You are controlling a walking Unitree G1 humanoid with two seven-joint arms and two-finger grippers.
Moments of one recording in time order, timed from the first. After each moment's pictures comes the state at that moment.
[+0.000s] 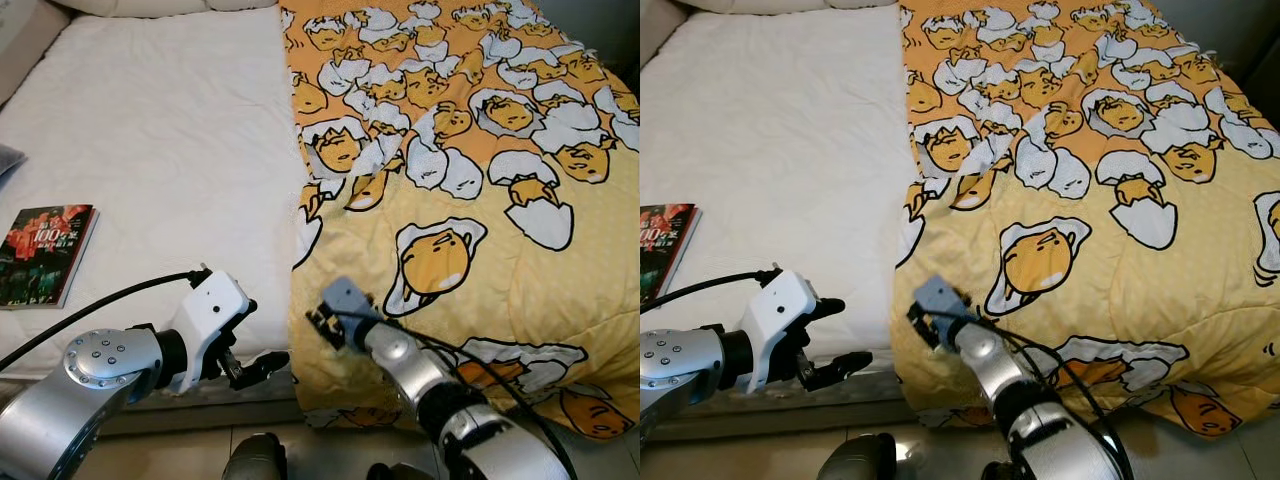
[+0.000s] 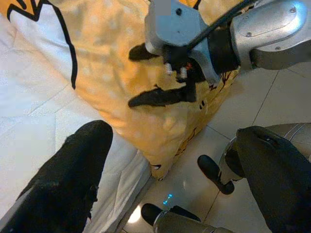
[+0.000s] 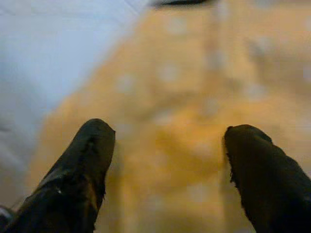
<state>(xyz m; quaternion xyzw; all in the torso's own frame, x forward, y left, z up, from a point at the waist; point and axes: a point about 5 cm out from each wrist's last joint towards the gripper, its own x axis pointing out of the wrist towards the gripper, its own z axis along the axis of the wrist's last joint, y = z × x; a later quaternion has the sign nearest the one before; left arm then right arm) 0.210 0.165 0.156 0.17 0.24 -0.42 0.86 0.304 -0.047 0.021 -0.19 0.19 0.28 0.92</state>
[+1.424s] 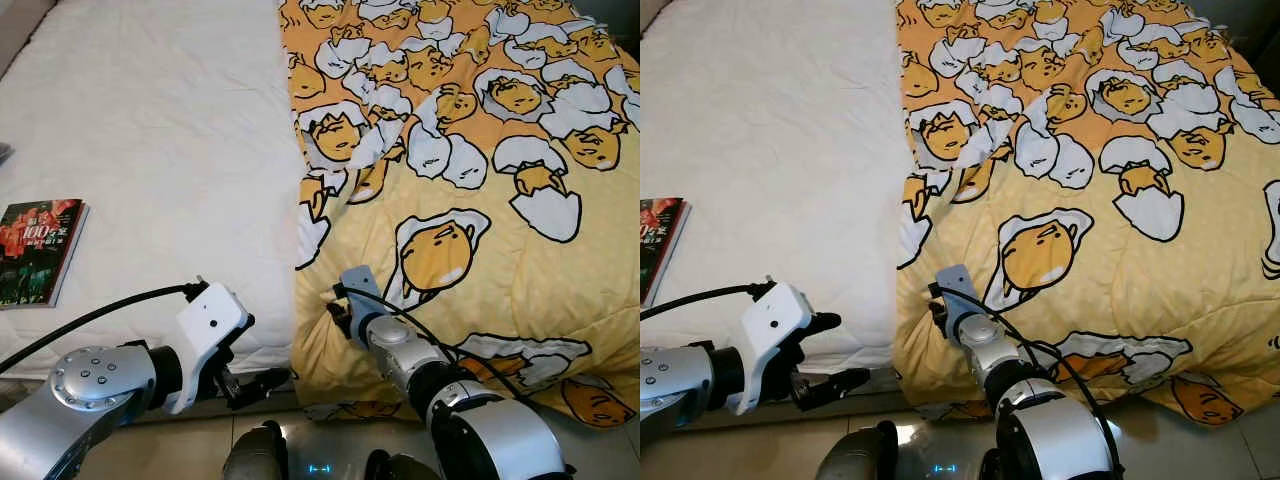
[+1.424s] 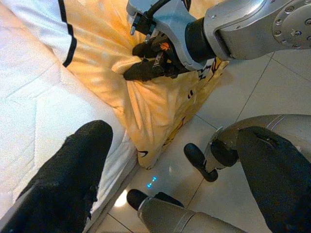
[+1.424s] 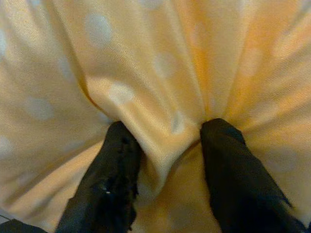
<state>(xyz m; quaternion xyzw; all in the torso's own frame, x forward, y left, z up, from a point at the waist) 0.191 0.163 0.162 0.16 0.26 -0.41 0.86 0.312 -0.058 0.017 -0.07 0.30 0.18 0.93</state>
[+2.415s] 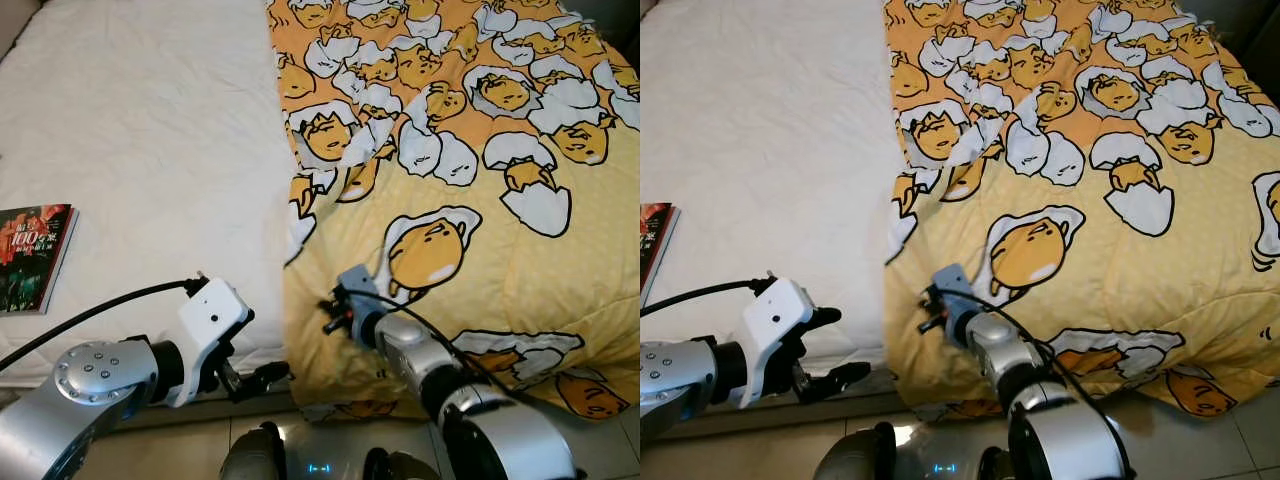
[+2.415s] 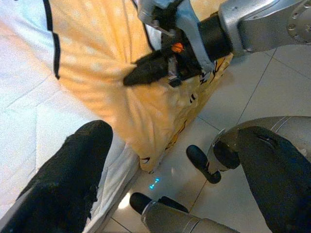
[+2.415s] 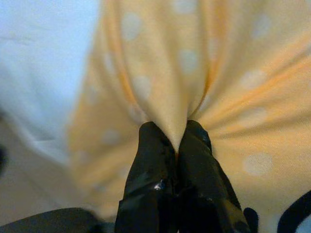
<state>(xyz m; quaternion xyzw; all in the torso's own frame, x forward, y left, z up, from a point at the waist) 0.196 0.164 0.161 0.16 0.25 -0.41 0.86 0.306 -0.053 0.023 -0.02 0.25 0.36 0.90</state>
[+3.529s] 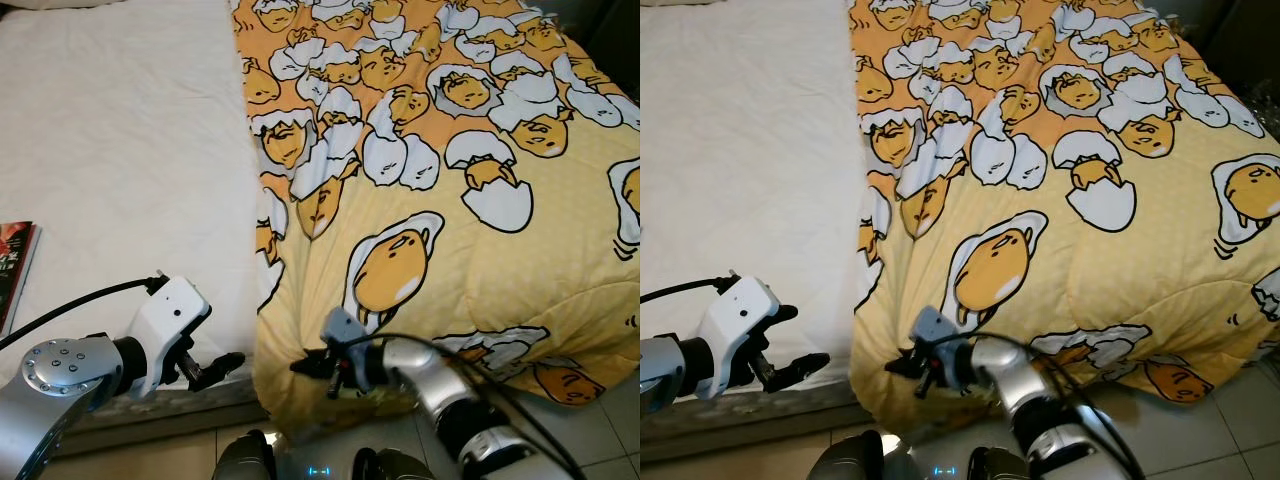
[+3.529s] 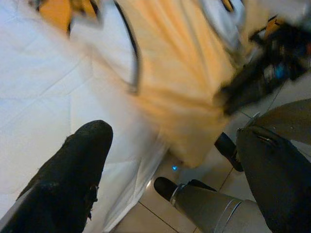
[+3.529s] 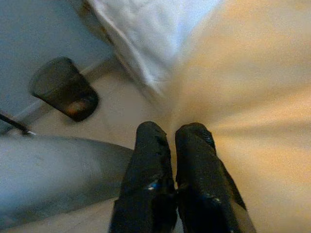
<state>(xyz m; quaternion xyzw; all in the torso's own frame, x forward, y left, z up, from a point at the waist) 0.207 0.205 0.148 0.19 0.28 -0.34 0.87 0.255 -0.038 0.010 -0.03 0.24 0.60 0.76</state>
